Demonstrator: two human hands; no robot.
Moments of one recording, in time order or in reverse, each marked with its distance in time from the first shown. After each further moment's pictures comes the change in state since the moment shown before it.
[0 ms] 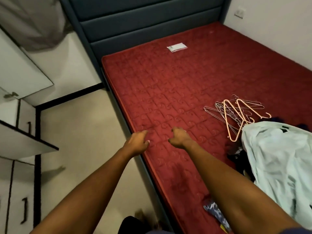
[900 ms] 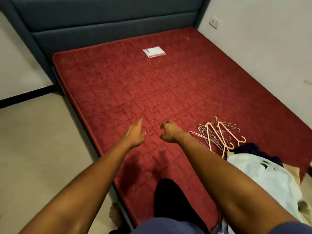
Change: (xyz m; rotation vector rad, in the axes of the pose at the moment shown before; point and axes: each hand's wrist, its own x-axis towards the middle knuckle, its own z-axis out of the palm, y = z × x) left_hand 0.329 -0.016 -0.092 -0.226 -0.039 0.092; right_hand 0.247 -0.066 -0.156 -0.259 -0.053 0.087
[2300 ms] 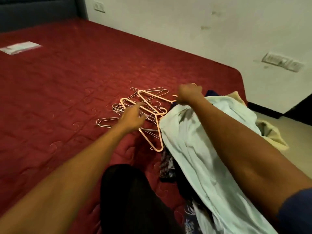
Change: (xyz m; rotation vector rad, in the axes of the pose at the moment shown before) left_hand 0.169 0.243 0.456 -0.030 -0.084 0.649; right_hand -0.035 0.538 0.122 -0.092 0.433 0.725
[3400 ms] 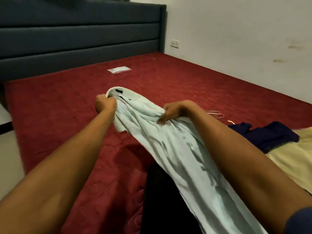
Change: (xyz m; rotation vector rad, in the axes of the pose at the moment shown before) left_hand -0.146 -0.060 -0.236 -0.255 1.071 -0.690; right_hand -0.114 -0.202 -0.075 0.345 -0.528 -0.836
